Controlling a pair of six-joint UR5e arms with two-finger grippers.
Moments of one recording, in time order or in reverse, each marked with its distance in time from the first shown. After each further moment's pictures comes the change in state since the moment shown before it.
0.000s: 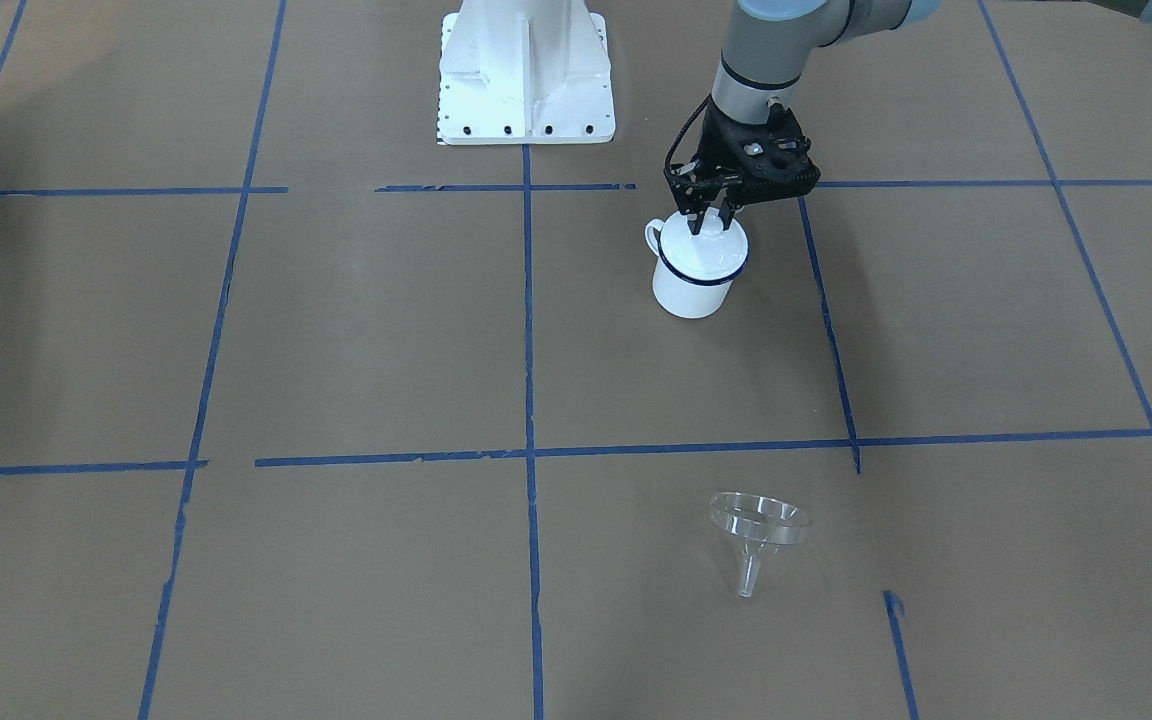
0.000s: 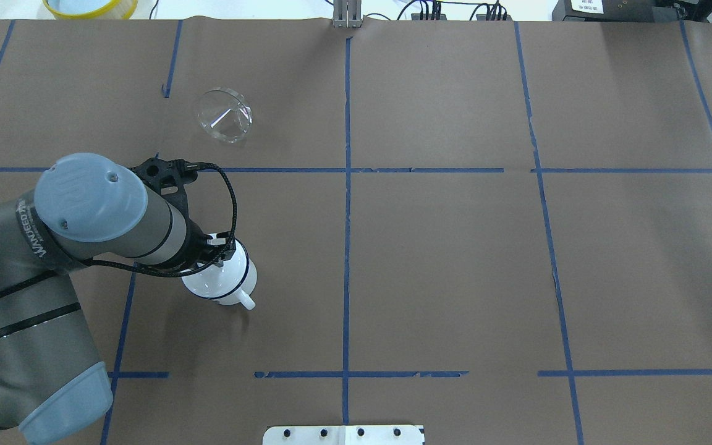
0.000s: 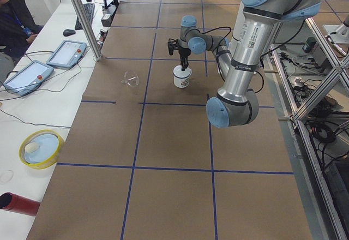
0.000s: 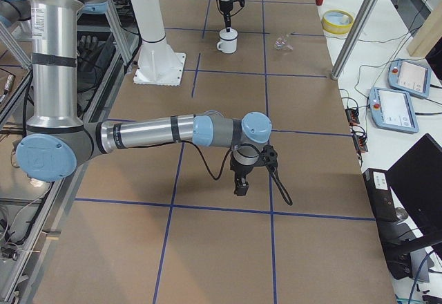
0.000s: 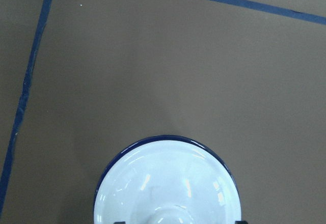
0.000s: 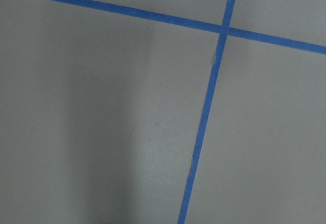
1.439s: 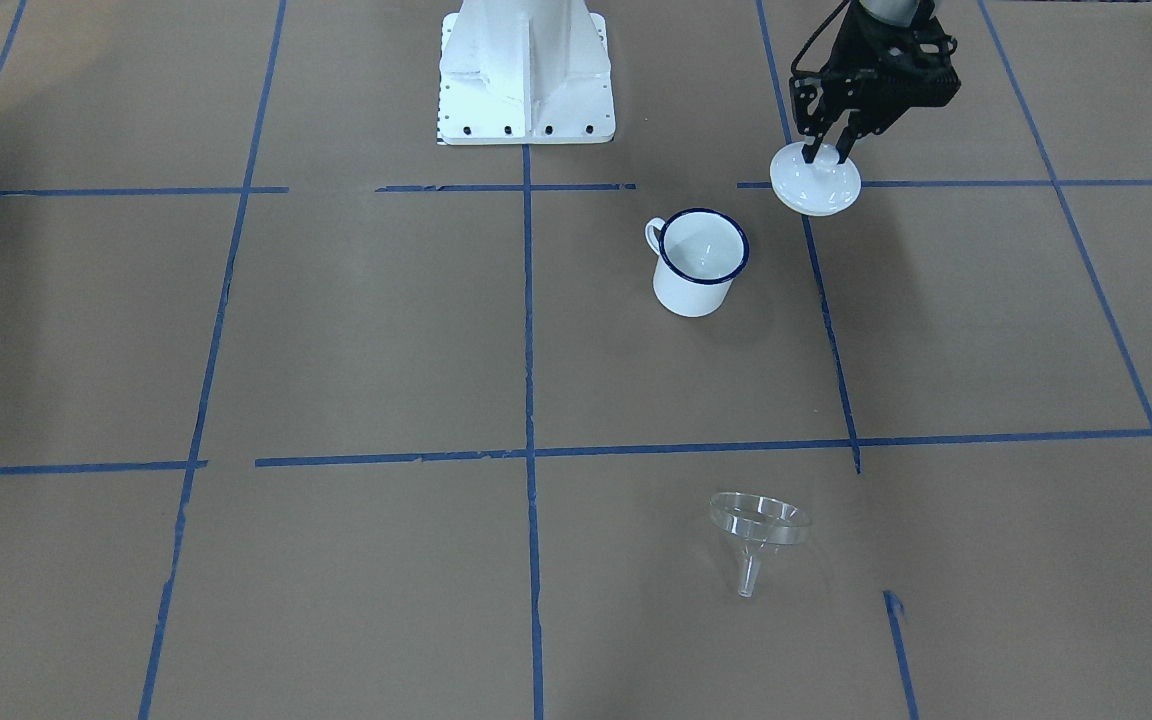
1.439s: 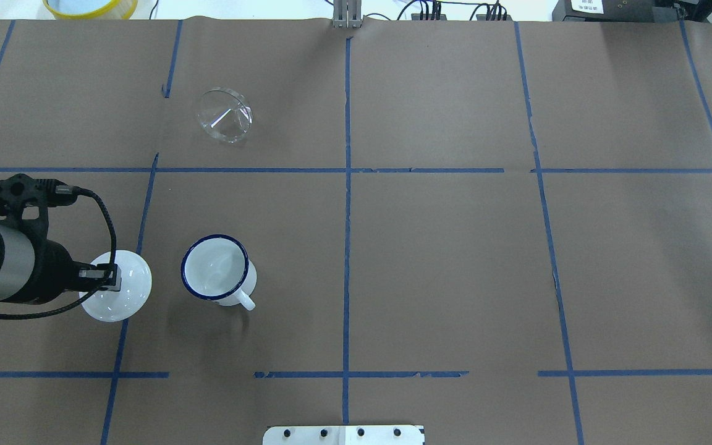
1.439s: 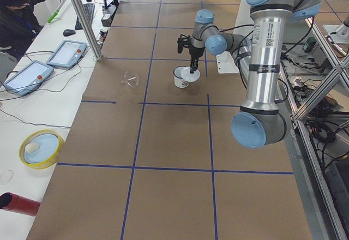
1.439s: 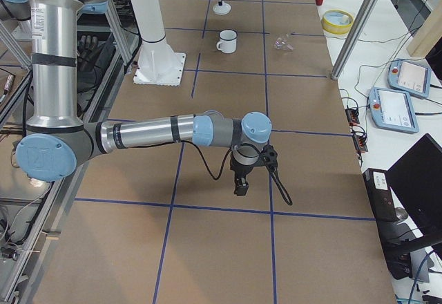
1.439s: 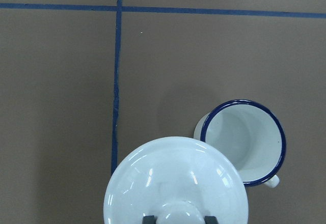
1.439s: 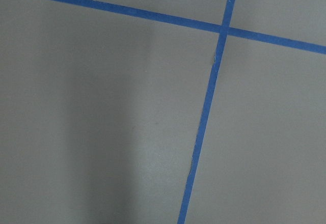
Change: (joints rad) left arm -0.033 0.397 -0.224 -0.194 -0.007 0.187; right arm 0.000 0.000 0.000 0.000 0.000 0.000
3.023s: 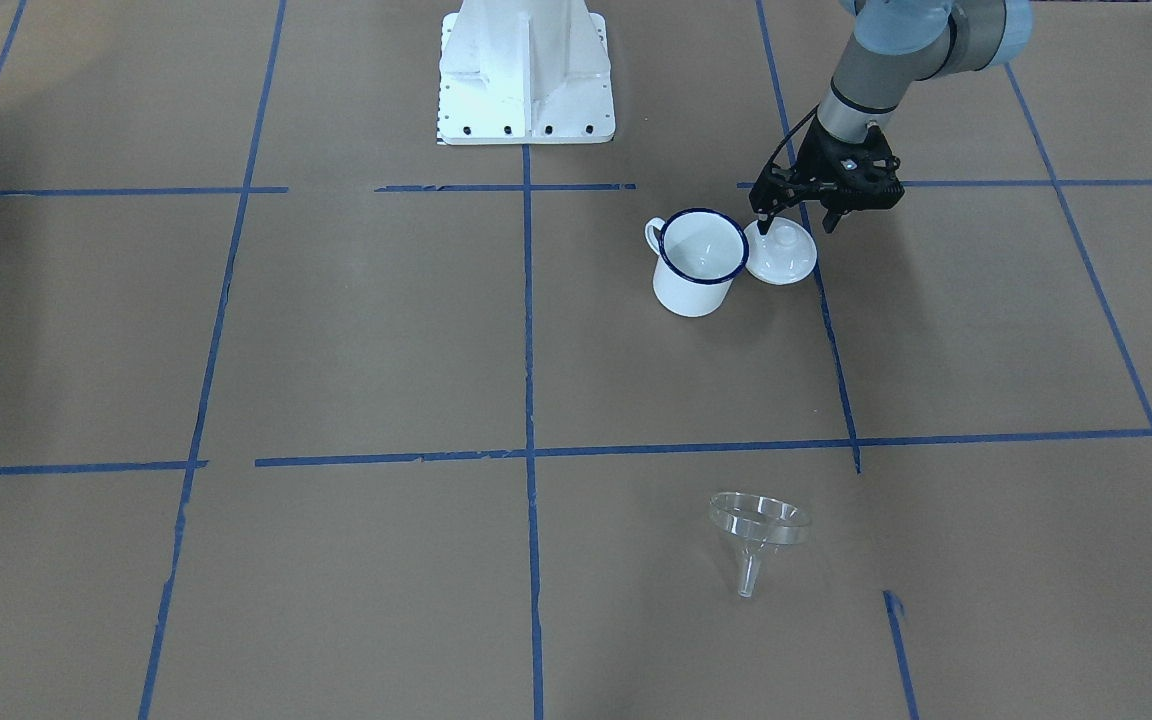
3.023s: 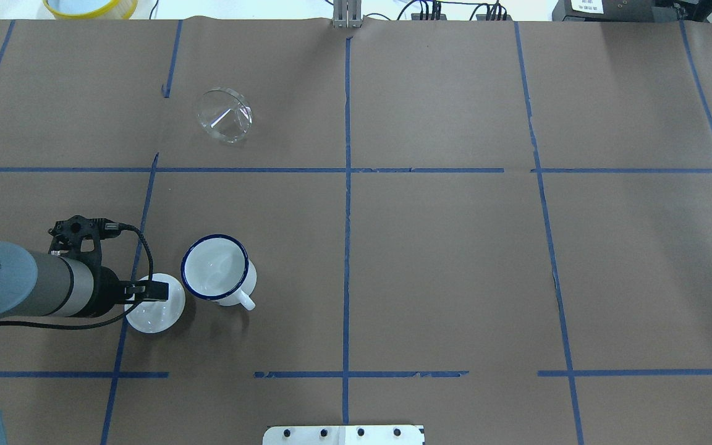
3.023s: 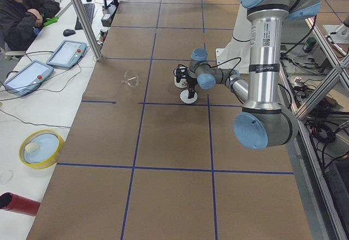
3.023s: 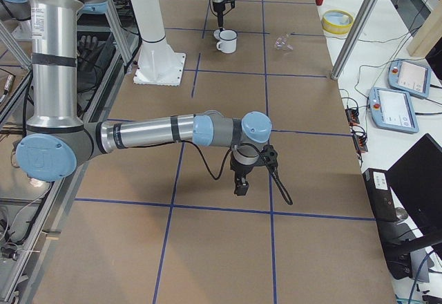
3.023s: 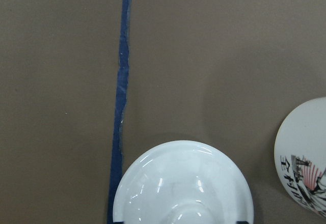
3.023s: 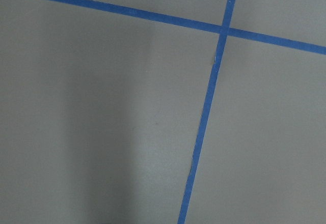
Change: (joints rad) left arm 0.079 0.019 0.249 -0.326 0.075 -0.103; right arm 0.000 0.000 0.001 0.000 0.000 0.000
